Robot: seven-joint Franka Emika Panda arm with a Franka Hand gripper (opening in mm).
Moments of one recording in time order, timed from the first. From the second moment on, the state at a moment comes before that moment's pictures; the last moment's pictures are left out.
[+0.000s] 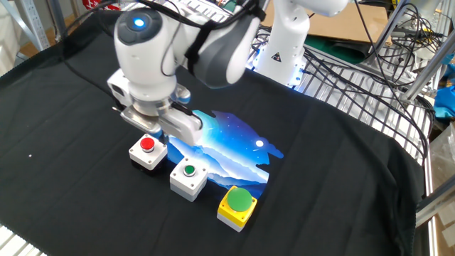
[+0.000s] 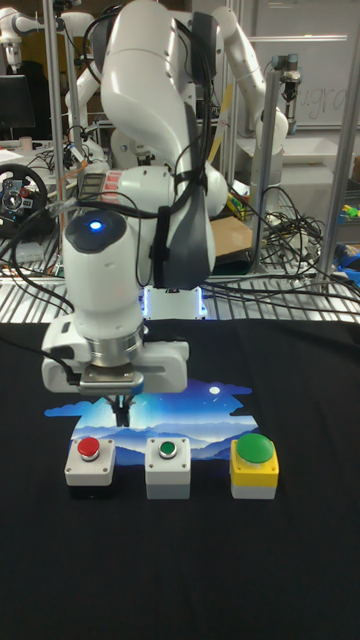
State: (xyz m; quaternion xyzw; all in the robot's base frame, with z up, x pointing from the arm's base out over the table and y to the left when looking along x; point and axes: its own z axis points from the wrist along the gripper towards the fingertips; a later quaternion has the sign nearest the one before) arm 0.549 -0.078 0.190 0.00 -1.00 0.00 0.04
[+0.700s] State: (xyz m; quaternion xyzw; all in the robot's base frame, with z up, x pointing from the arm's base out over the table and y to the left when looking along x) arm 0.544 -0.062 0.180 -0.02 -1.00 -0.01 0.03
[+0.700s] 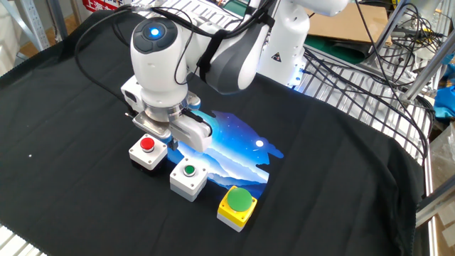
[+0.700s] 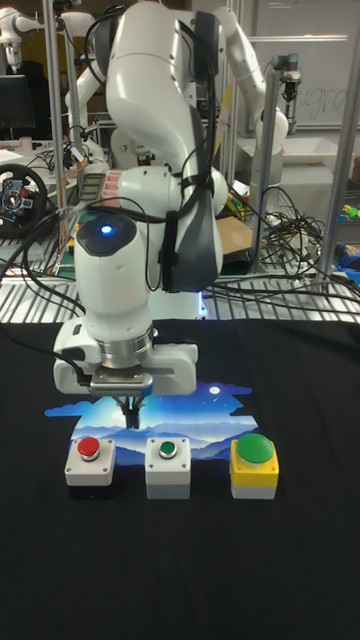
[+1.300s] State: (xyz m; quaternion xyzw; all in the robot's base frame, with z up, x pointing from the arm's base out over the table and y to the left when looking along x) arm 0.540 -0.055 0.187 -0.03 -1.00 -0.01 0.03
